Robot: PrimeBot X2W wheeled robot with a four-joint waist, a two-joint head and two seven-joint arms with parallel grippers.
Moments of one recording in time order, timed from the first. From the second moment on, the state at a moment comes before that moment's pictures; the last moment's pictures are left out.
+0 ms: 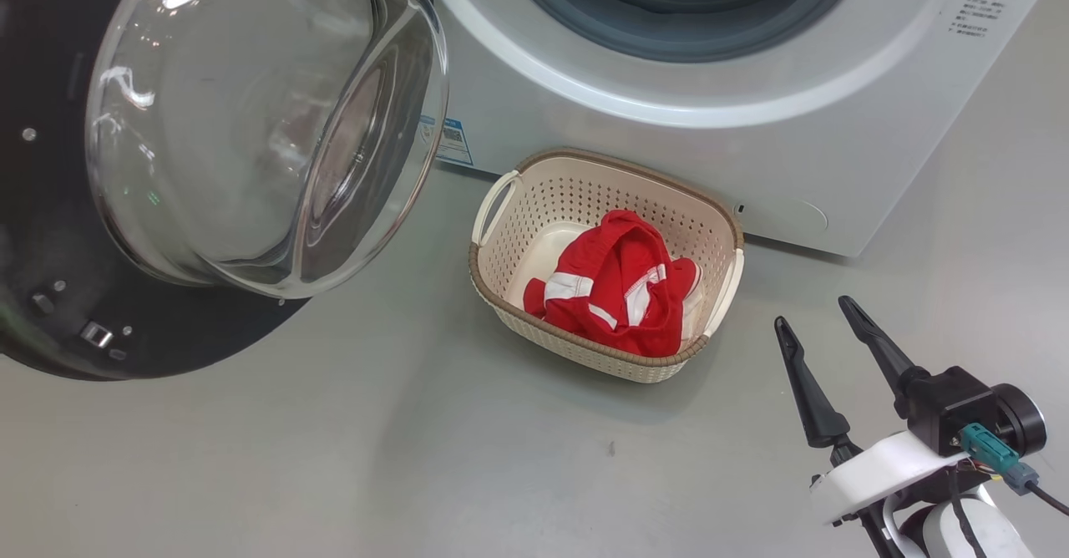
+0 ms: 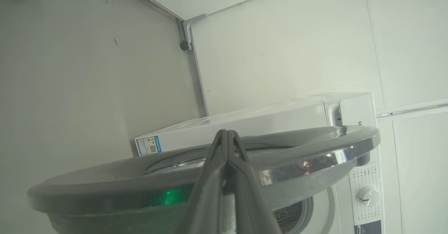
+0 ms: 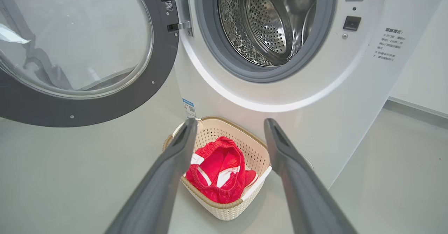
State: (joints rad) left arm -0.36 0.36 0.32 0.35 -1.73 0.01 0.41; right arm 0.03 -0.20 0.23 -0.01 0.25 0.04 -0.12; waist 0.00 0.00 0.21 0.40
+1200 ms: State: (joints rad) left arm -0.22 0.36 0.26 0.15 -1.87 -0.10 0.79; right arm 0.01 -0.17 0.24 -0.01 0.25 0.04 -0.14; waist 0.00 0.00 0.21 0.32
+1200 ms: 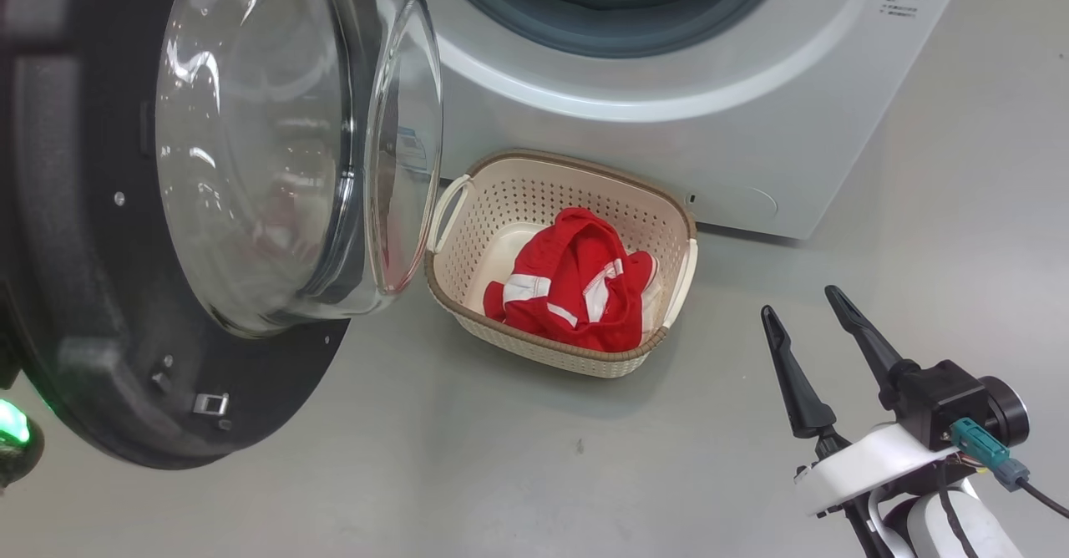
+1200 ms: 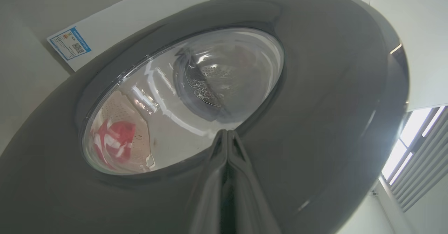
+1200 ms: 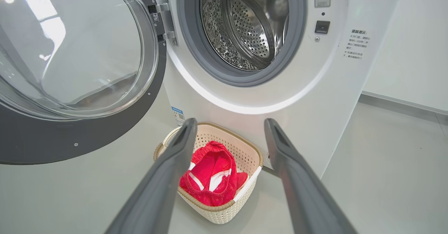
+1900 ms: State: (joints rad) left arm -0.12 0.33 0.19 -0.08 -1.90 -0.11 0.90; right arm -0.01 -0.13 0.25 0.04 0.26 0.04 -0.18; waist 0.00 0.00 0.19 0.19
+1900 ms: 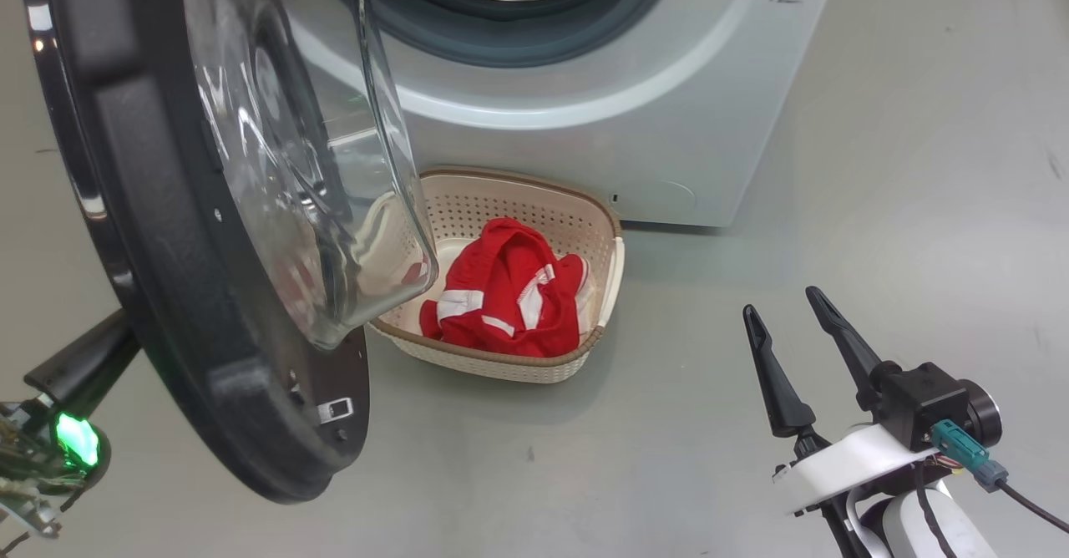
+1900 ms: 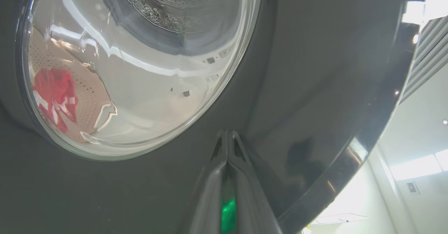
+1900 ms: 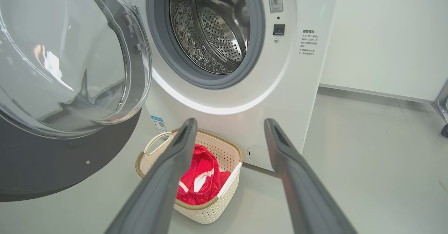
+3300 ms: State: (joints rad) left arm -0.21 0.21 0.11 -0.12 -1.82 -0.06 0.76; right arm -0.06 -0.07 0.28 0.12 0.31 0.04 -0.23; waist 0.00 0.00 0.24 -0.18
